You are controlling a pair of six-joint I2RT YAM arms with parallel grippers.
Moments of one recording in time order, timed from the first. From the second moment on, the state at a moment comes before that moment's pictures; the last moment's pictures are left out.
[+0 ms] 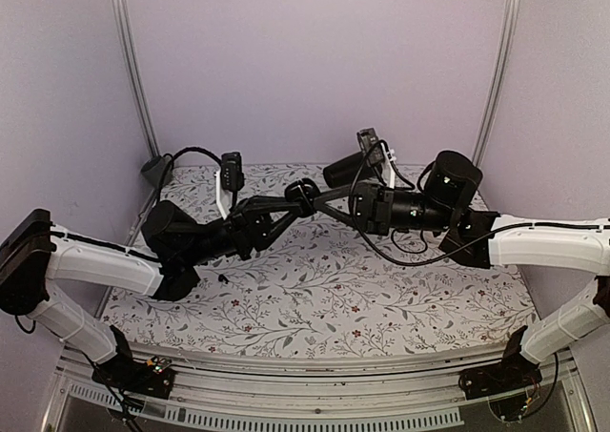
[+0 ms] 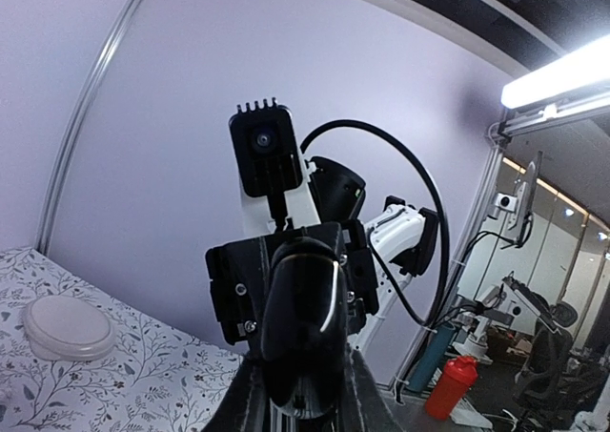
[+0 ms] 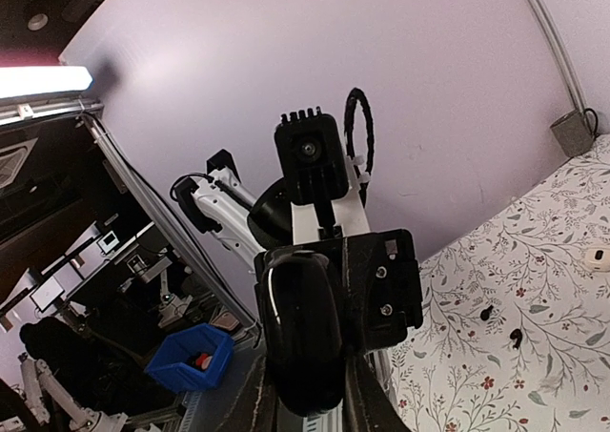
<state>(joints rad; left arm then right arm) -0.93 1.45 0.63 1.29 0.46 -0.65 0.92 1.38 0.92 0.61 -0.61 0.68</state>
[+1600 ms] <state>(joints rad) -0.93 1.42 0.62 1.28 0.46 -0.66 0.98 1.31 0.98 0.39 -0.35 0.54</state>
